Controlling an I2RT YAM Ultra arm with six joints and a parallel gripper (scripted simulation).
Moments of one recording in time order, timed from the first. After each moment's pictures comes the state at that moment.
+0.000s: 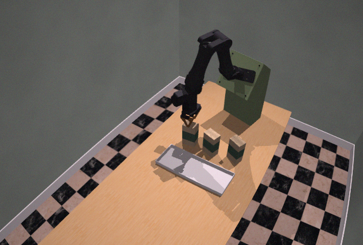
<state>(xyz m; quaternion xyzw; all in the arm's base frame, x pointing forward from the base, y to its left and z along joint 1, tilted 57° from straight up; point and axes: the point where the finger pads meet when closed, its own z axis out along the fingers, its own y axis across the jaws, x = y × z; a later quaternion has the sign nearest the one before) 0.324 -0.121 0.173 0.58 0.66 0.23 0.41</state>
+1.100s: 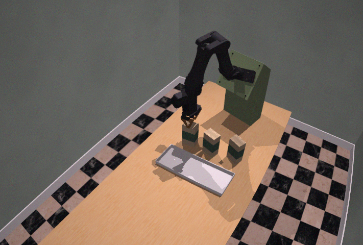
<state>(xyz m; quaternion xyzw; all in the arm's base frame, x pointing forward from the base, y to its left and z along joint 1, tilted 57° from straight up) 0.329 -0.123 0.164 0.58 0.67 0.23 0.41</state>
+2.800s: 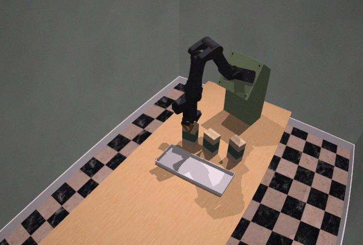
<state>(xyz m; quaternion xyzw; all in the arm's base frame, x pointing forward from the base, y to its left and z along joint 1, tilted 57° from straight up) 0.359 -0.130 0.141 0.58 0.67 0.23 0.41</state>
